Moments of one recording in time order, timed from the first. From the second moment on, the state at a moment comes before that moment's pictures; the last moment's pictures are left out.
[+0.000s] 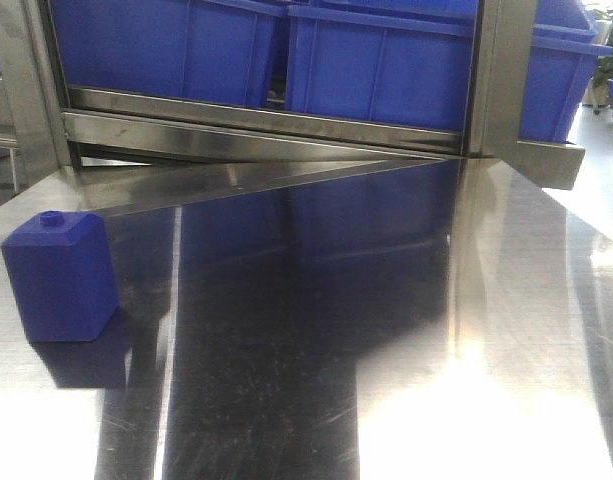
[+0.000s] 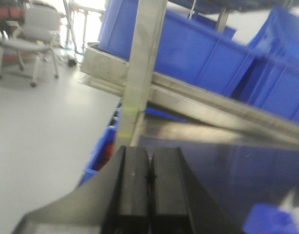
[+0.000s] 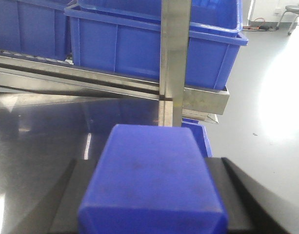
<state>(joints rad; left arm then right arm) 0.07 0.01 -0.12 -0.16 0.18 -0.12 0.09 0.34 -0.33 0.03 0.18 0.02</state>
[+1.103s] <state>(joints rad) -0.36 0.94 -0.69 -0.02 0.42 -0.16 0.09 0.34 -0.33 0.03 0.18 0.02</state>
